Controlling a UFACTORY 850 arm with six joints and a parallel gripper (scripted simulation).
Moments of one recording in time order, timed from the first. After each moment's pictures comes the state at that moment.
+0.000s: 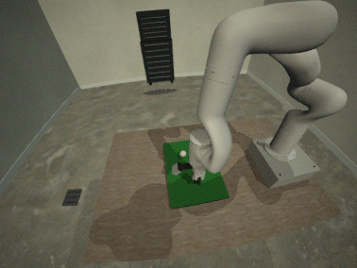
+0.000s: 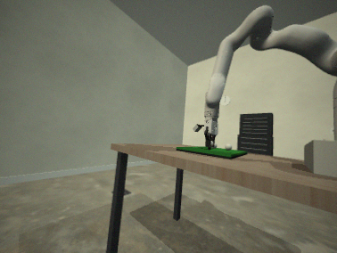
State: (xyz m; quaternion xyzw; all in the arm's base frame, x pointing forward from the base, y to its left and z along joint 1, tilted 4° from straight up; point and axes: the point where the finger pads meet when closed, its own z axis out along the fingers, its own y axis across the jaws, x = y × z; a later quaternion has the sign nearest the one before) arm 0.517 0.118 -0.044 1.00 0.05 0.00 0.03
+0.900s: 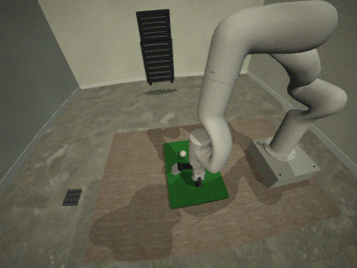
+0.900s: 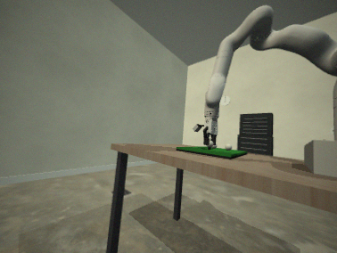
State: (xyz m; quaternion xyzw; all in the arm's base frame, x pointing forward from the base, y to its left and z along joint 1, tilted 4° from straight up) arm 0.518 0.119 -0.043 1.00 0.05 0.00 0.03
